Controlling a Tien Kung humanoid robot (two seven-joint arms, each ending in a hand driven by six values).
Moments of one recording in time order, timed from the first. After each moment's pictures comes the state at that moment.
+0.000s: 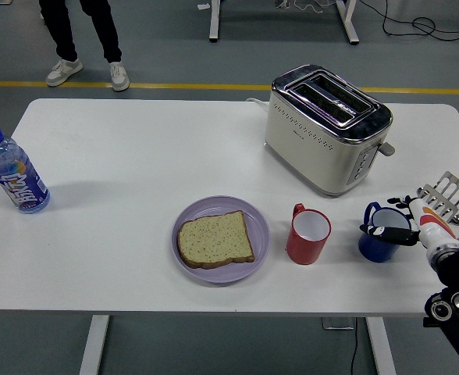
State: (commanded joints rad) left arm -0.18 0.02 -0.23 -0.29 0.06 0.31 0.02; right arm 0.15 -0.23 1.22 1.53 -1.89 -0.12 -0.65
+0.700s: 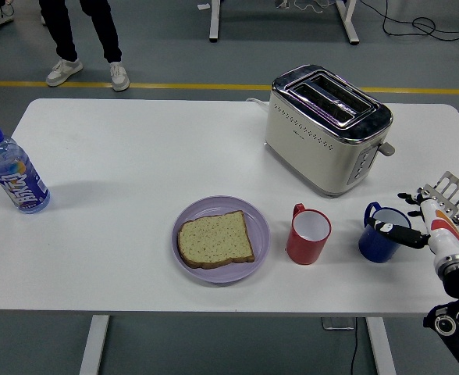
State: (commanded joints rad) left arm -0.18 0.02 -0.24 -0.29 0.08 0.31 0.03; right arm 0.06 -0.26 1.18 1.58 -1.80 -0.37 -0.52
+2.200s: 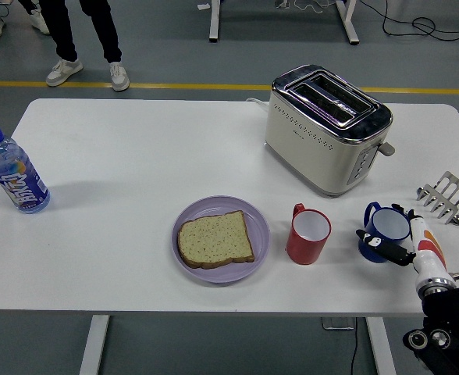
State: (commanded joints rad) left arm -0.18 0.02 -0.24 -0.29 0.07 0.31 0.03; right arm 0.07 -0.22 1.06 1.42 -1.72 -0.59 -0.38
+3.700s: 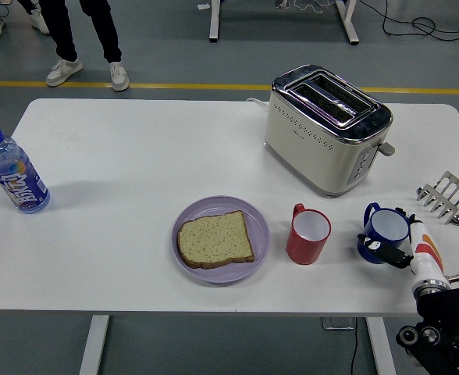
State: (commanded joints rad) left arm -0.18 0.02 -0.23 -0.29 0.06 0.31 0.02; right arm 0.11 -0.20 1.02 1.33 -1.69 -0.65 -0.39
